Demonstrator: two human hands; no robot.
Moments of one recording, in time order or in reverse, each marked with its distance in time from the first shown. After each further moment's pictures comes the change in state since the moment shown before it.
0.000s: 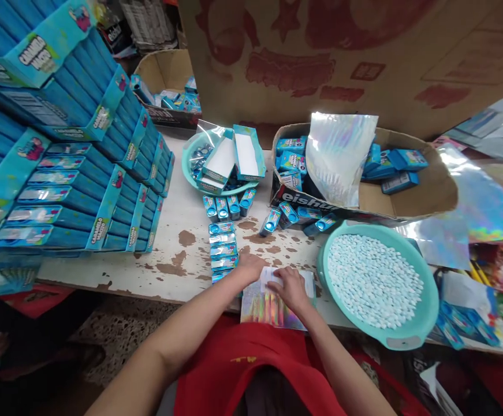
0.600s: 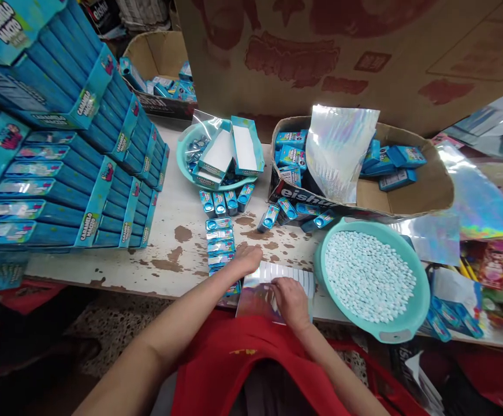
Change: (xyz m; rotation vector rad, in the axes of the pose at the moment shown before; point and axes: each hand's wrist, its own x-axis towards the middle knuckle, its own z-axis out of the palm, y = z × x) left_hand 0.005 -0.005 -0.007 0.036 -0.043 -0.051; right_hand -0.039 -0.017 -0.011 -0.041 0.258 -0.229
